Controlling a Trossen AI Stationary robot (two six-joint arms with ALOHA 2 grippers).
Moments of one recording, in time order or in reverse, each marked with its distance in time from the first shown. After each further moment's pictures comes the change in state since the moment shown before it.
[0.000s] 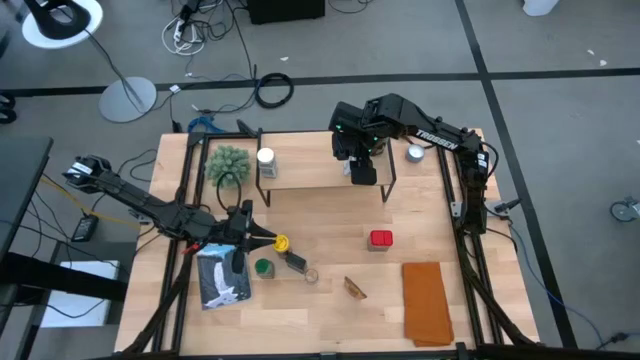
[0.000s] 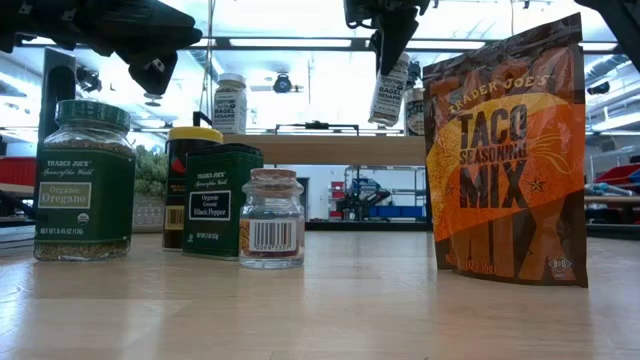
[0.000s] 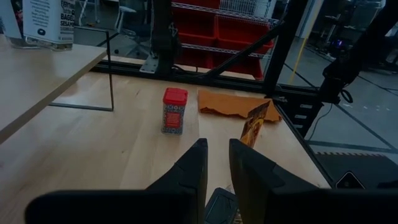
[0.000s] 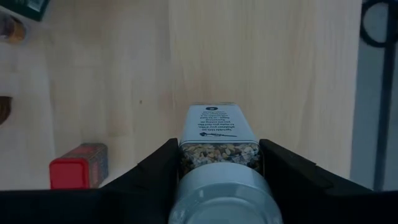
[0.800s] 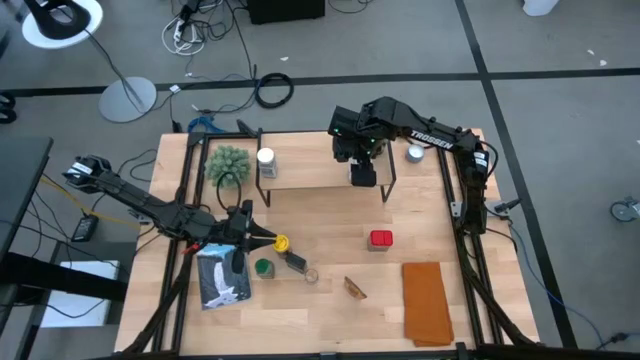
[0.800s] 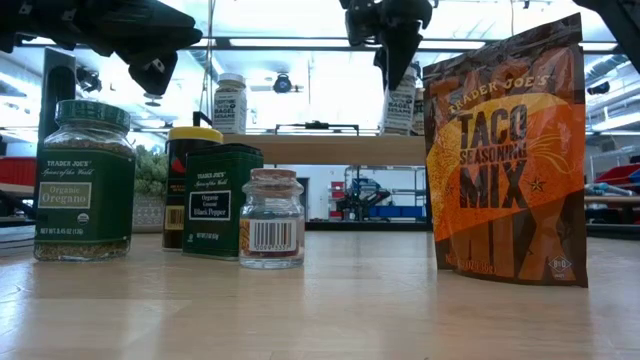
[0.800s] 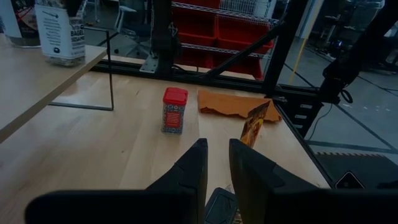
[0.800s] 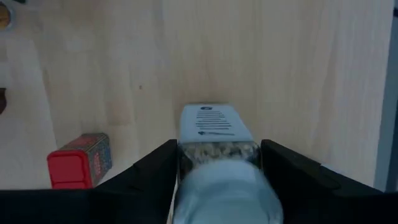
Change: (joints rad) left arm 0.000 0.000 0.000 -0.001 0.000 -0.003; right arm -0.023 0.000 -0.086 0.001 -0.004 0.035
